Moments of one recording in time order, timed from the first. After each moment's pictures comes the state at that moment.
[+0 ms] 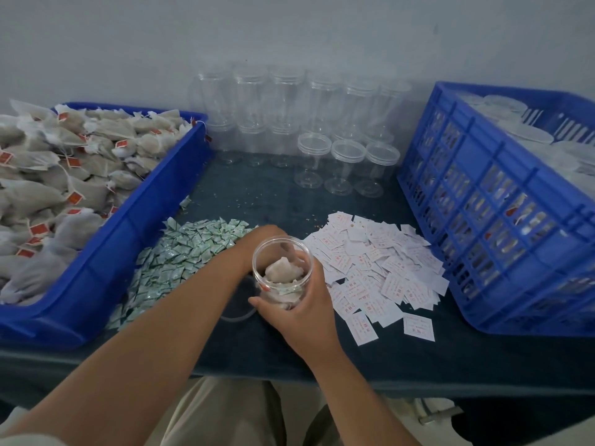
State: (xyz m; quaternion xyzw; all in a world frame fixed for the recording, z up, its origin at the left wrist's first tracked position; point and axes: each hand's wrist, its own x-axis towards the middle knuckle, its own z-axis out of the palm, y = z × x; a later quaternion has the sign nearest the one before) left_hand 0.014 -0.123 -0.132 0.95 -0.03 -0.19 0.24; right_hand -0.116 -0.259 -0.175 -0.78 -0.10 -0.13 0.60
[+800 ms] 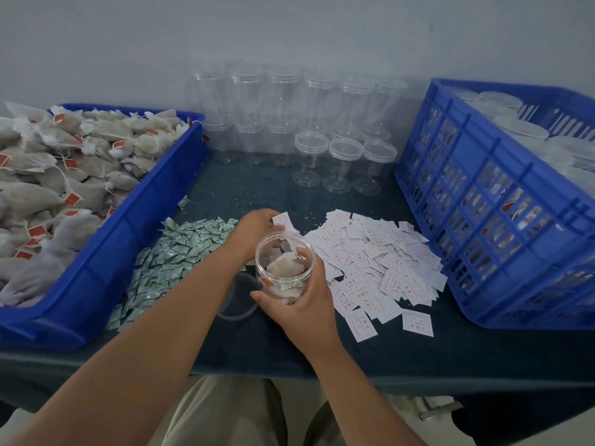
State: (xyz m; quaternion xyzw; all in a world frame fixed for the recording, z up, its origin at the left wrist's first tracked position) left_hand 0.014 -0.117 -0.126 0.90 0.02 -0.06 0.43; right_hand -0.115 -0.259 -0.174 -0.78 -0.08 -0.14 0.61
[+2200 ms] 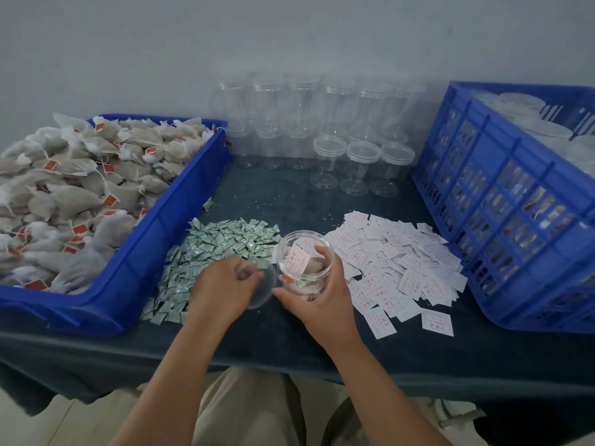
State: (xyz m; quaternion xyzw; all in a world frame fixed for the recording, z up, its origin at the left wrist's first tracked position) left_hand -0.113 -0.068 -0.140 0.93 0.17 0.03 0.32; right_hand -0.119 -0.260 -0.172 -0.78 -0.09 -0.11 0.61
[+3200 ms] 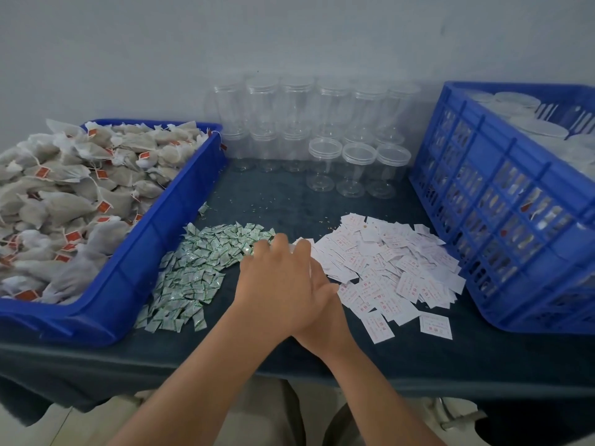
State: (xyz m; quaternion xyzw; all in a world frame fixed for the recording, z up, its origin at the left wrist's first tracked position) left_hand -0.122 -0.156 -0.078 1.00 -0.04 0.07 -0.01; right_hand -0.104 -0.255 -0.179 -0.81 -0.22 -0.12 0.53
